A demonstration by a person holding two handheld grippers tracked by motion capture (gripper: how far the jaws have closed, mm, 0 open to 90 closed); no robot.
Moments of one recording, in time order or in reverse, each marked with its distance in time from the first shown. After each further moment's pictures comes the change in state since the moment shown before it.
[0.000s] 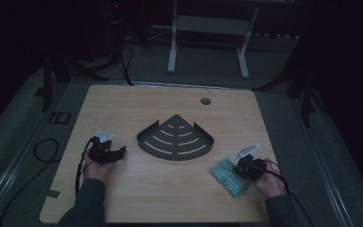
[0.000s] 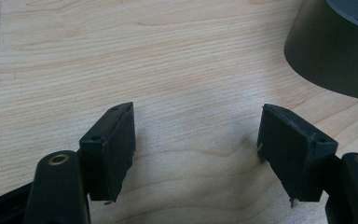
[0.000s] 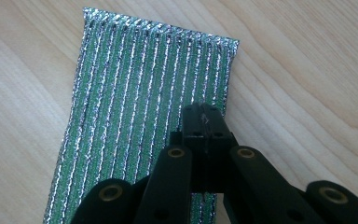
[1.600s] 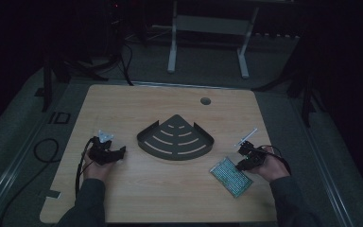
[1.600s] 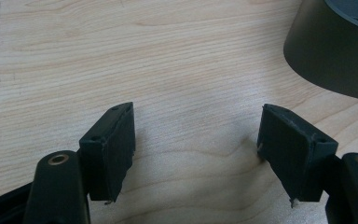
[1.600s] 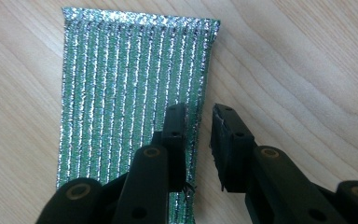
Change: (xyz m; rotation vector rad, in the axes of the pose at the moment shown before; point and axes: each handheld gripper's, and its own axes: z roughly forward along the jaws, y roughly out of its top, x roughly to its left) left arm 0.000 0.000 0.000 -0.002 -0.002 0.001; right arm -0.037 0.027 0.001 0.215 0.147 0.075
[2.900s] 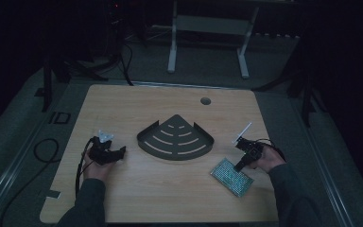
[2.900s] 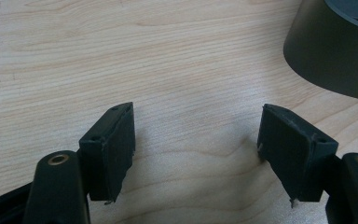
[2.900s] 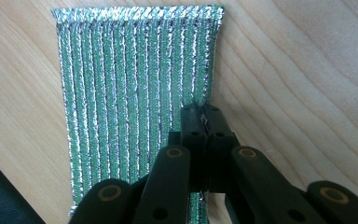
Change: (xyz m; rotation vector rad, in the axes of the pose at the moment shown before) left arm 0.000 0.000 0.000 0.000 -0.001 0.001; right arm -0.023 0.018 0.013 0.145 0.199 0.009
